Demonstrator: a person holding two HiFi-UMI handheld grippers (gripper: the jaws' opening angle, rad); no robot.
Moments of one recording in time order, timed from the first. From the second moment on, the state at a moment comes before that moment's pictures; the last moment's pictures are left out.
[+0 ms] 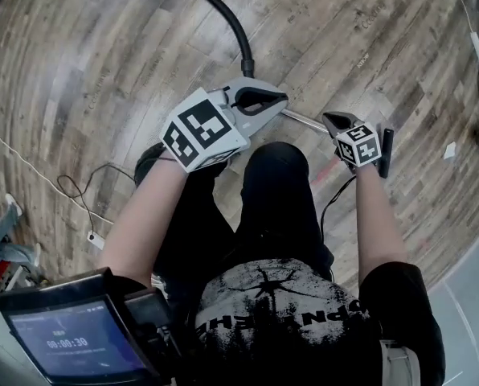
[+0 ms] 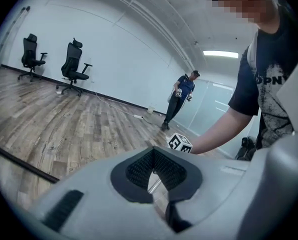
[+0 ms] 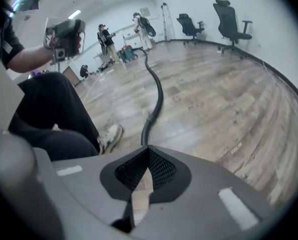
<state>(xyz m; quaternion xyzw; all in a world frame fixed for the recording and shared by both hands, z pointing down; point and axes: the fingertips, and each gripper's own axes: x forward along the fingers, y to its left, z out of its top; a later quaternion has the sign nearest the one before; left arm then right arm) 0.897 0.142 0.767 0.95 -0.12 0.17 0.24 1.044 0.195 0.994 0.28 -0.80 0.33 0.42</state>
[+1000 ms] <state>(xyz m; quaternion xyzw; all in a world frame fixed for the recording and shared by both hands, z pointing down) 0.756 0.091 0.299 0.97 -0.19 0.06 0.14 0.812 0.084 0.325 0.29 -0.94 0.11 0.12</state>
